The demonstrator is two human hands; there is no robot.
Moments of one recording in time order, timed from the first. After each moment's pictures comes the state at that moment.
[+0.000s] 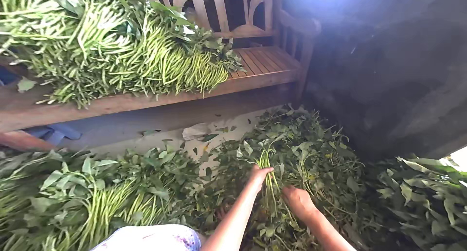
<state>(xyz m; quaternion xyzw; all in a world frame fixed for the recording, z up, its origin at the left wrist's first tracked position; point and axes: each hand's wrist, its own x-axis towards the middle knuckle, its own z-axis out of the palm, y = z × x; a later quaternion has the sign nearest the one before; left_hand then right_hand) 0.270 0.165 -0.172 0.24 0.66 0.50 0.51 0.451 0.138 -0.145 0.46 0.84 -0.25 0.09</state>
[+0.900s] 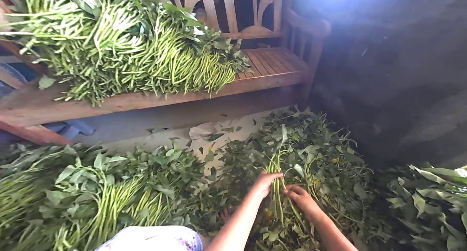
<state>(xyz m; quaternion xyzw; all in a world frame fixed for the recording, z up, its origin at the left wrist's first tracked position) 0.274 0.159 -0.173 0.20 0.58 0.51 0.60 0.459 0.156 -0.187 0.44 0.54 -0.69 -0.20</state>
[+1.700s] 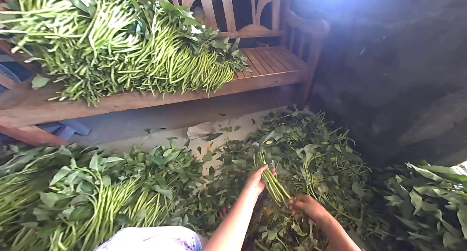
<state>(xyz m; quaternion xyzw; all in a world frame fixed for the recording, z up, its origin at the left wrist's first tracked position) 0.257 0.165 -0.183 -0.01 0.49 0.64 0.60 0.492 0.151 -0.192 0.46 0.54 -0.70 -0.08</state>
